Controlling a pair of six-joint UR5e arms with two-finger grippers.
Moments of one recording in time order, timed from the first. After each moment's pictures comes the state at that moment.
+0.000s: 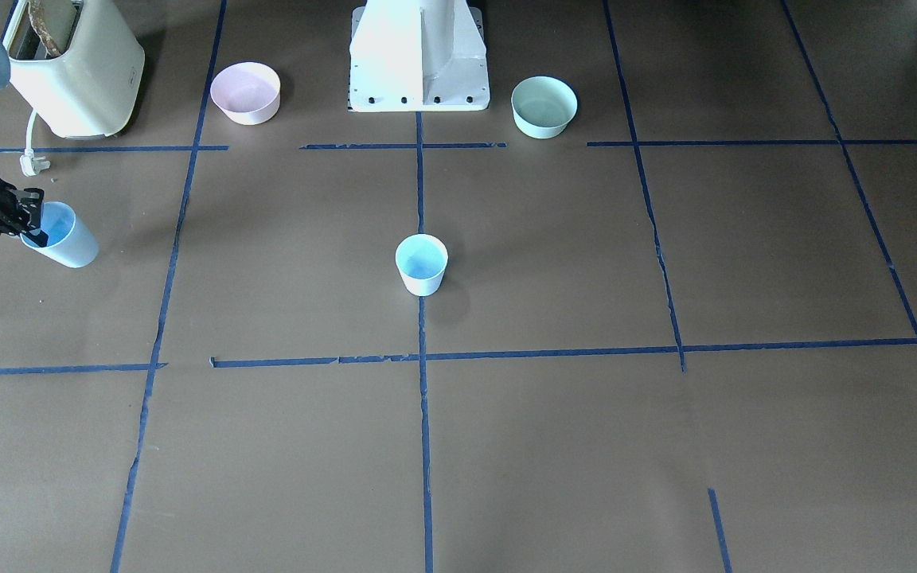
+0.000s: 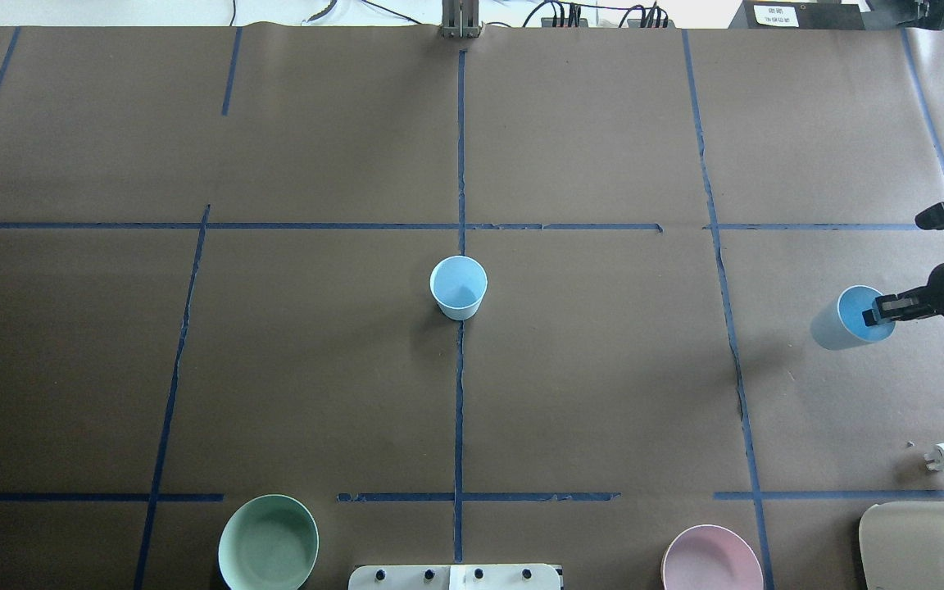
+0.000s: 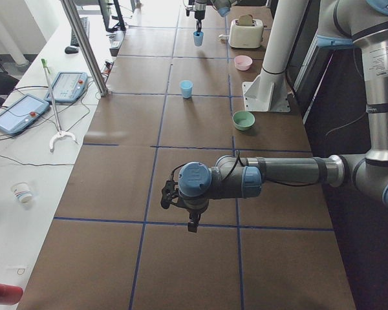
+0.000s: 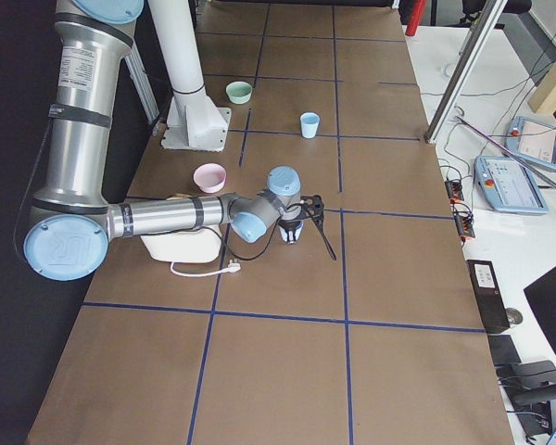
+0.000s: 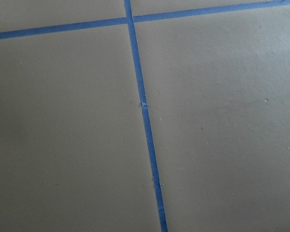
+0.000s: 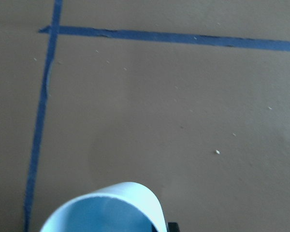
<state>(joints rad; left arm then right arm) -1.61 -1.34 -1.79 -1.53 -2.48 0.21 0.95 -1.69 1.79 -0.96 2.19 0.80</state>
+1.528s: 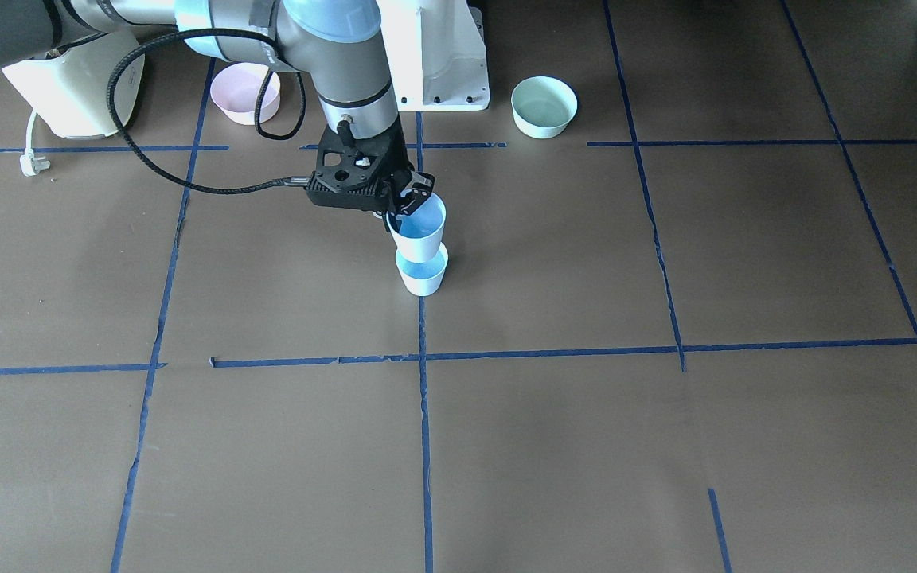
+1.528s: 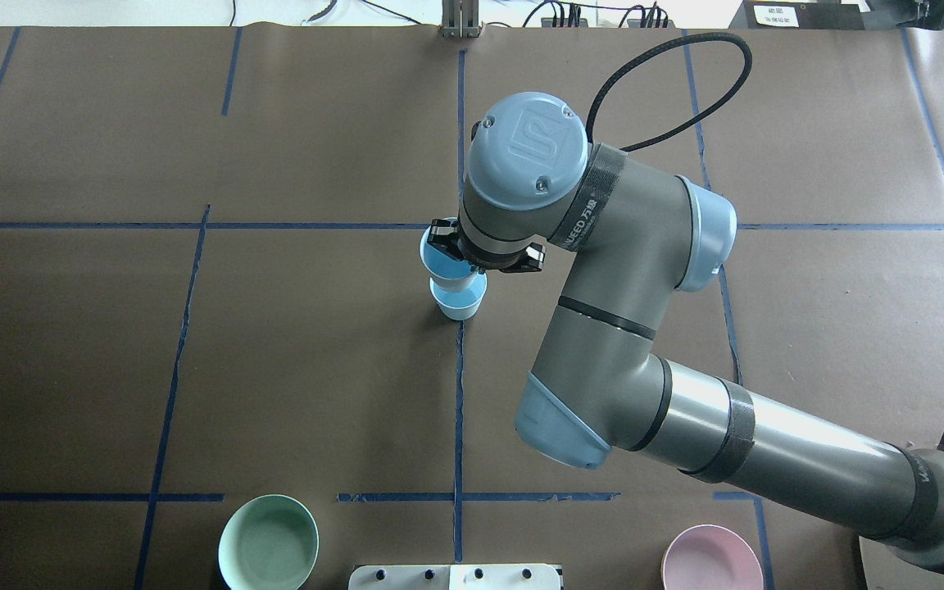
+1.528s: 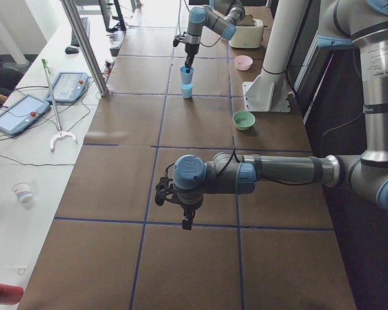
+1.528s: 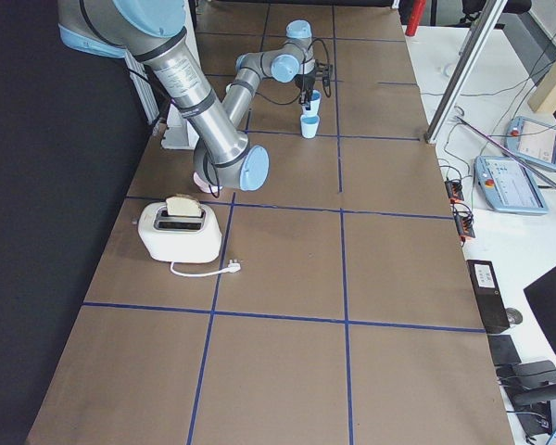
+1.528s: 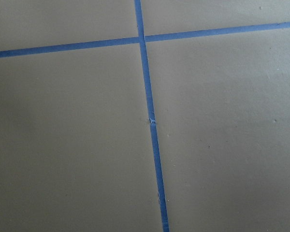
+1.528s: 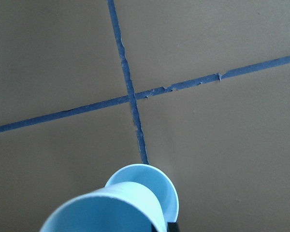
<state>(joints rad) -1.61 -1.36 -1.79 -1.54 -2.44 0.16 0.53 -0.77 1.71 -1.68 1.79 1.44</state>
